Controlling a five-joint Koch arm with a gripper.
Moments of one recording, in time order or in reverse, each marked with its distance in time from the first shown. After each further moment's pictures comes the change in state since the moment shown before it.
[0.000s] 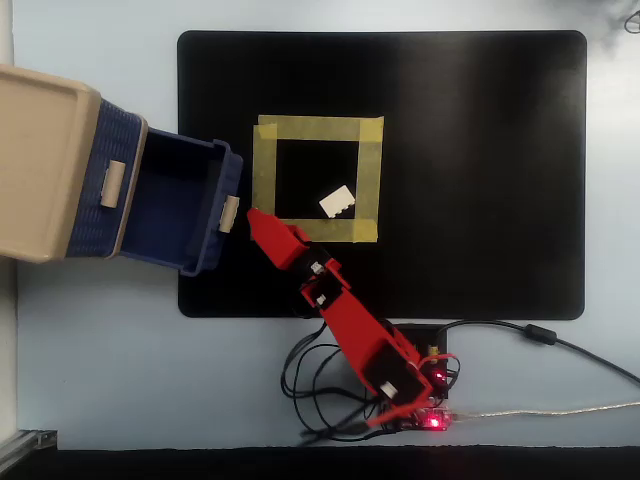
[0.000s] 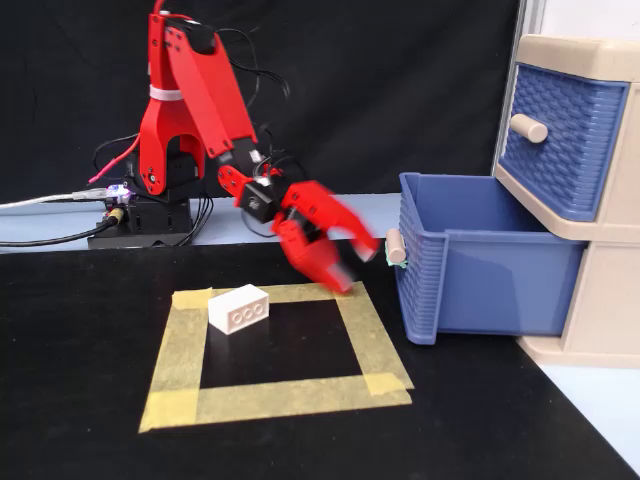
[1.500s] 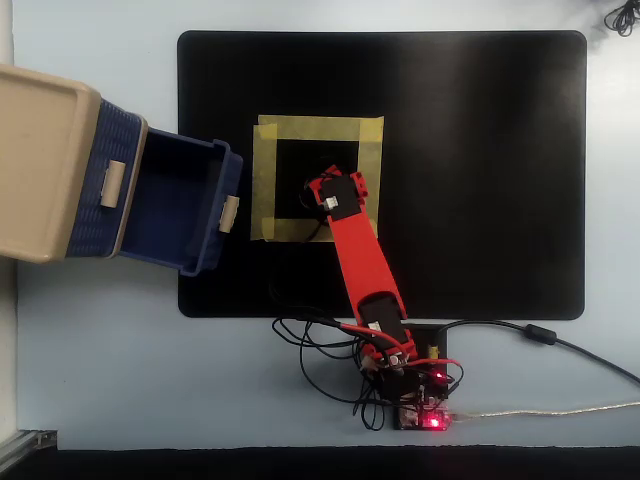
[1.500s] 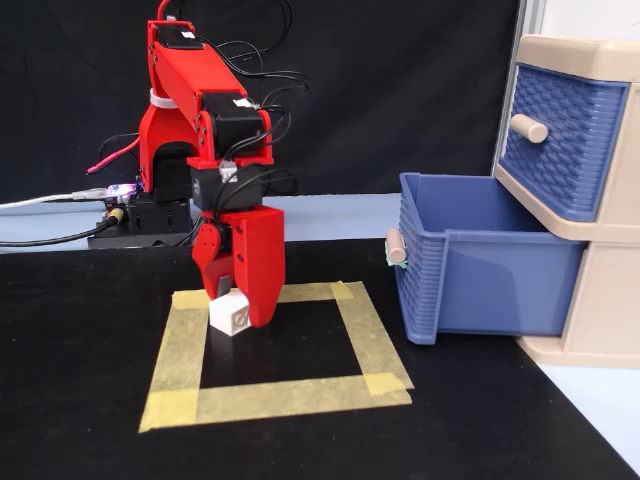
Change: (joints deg) arm 24.4 -19.9 -56.7 91.7 11.3
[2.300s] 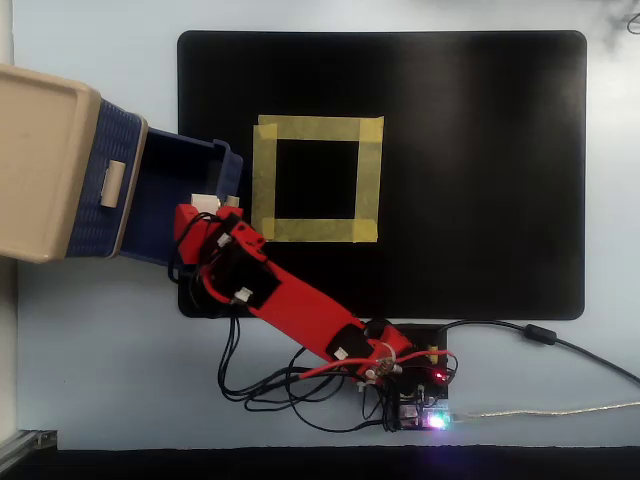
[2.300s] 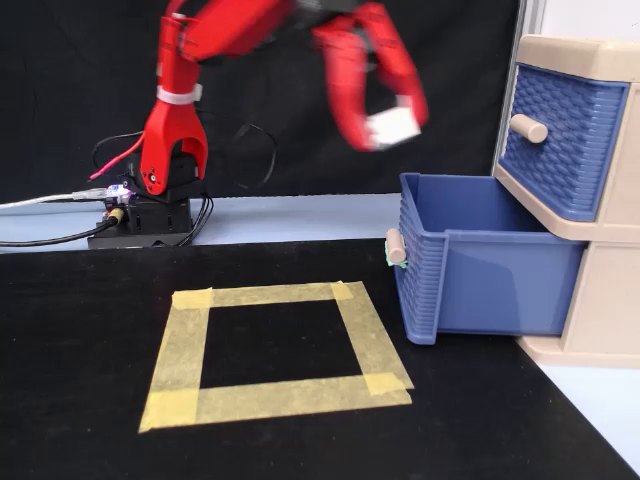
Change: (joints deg) arm -30.7 -1.8 -51.0 21.2 12.0
